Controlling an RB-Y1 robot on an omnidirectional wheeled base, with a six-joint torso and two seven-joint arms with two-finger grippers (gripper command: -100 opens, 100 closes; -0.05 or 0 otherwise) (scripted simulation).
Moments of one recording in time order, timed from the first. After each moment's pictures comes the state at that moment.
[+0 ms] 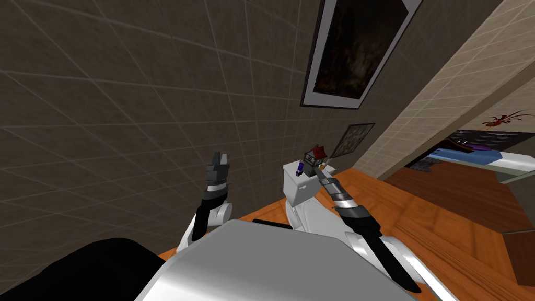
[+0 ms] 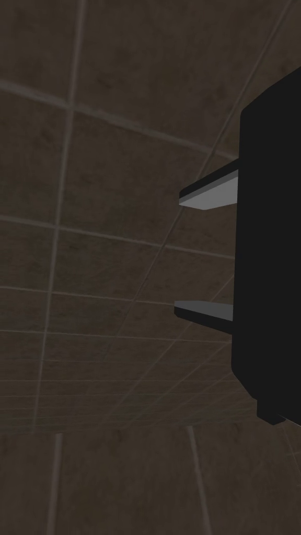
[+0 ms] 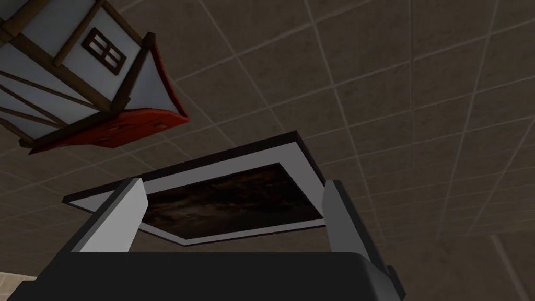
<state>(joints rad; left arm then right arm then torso) 0.52 0.03 0.04 -2.37 0.06 -0.58 -0.12 0.58 -0.41 -0.08 -2.30 0.29 -0.29 0.27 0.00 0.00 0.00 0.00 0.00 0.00</state>
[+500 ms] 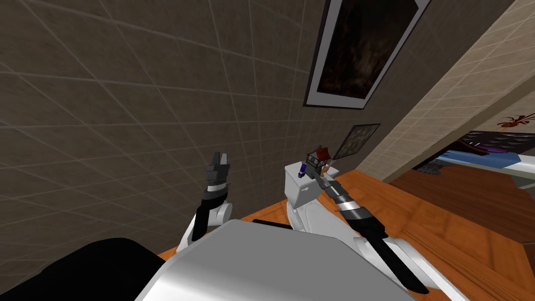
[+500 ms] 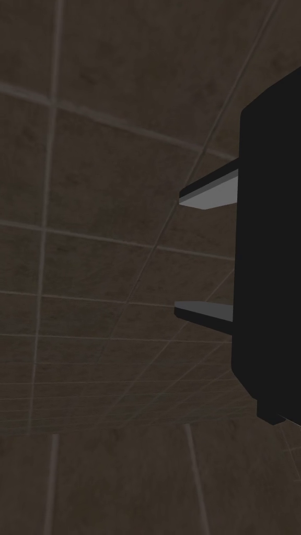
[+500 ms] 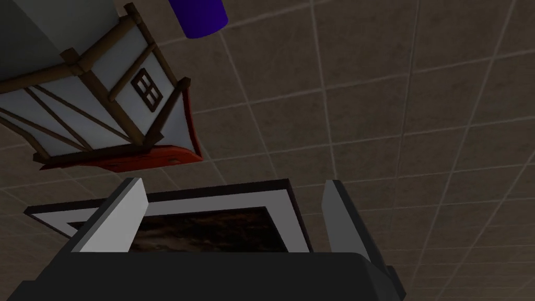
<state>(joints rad) 0.52 0.03 0.04 -2.37 0.06 -0.58 -0.12 0.60 -0.53 -0.10 -2.25 0.35 -0.26 0.32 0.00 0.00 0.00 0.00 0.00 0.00</state>
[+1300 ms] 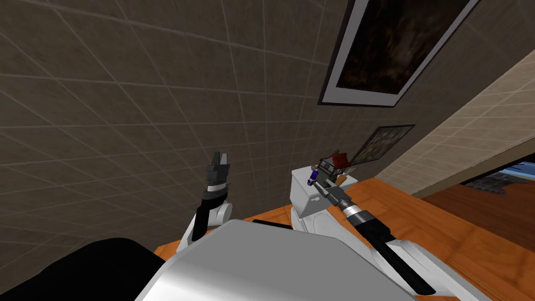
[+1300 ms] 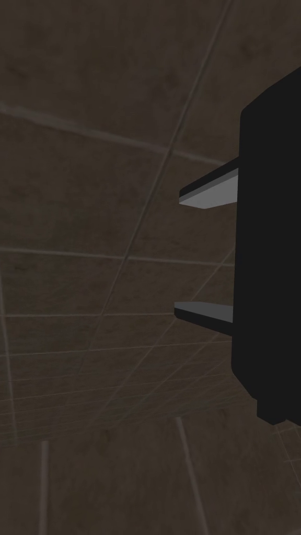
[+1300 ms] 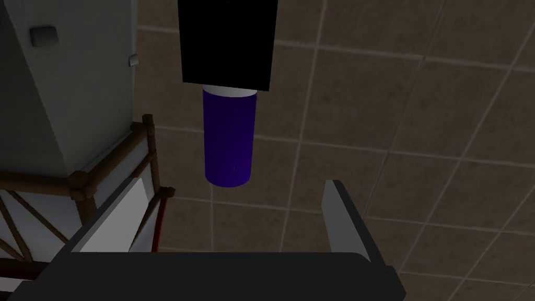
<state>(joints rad) 0.52 0.03 0.04 -2.37 0.06 -0.58 -0.12 0.65 -0.72 -0.10 -2.15 0.52 -0.20 0.43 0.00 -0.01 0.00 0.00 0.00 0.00</state>
